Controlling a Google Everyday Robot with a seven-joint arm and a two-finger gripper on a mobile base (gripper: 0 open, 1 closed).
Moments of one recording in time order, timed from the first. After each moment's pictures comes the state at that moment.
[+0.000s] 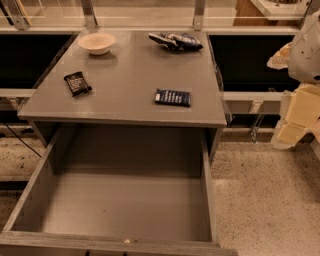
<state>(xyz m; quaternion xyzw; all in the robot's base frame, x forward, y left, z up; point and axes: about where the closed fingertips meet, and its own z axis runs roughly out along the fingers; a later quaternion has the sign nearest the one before) 0.438 -0.217 0.976 -0.60 0.78 -0.03 0.16</state>
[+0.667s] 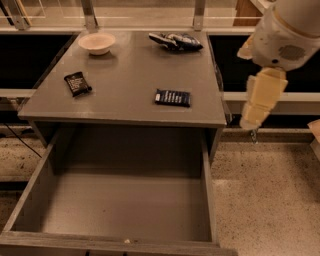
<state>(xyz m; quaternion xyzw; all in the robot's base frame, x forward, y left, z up) 0.482 -0.173 0.974 -0.63 0.76 -0.02 0.16</state>
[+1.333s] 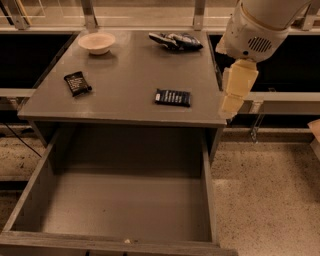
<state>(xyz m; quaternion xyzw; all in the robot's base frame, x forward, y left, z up) 0.513 -0.142 0.970 -0.65 0.74 -0.01 0.16</state>
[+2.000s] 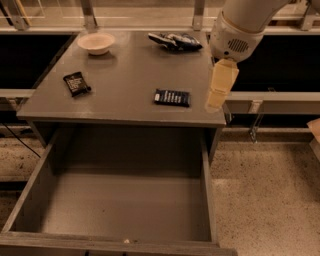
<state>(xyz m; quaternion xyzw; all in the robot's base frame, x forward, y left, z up) 0.549 -0.128 0.948 -0.64 0.75 0.00 0.15</state>
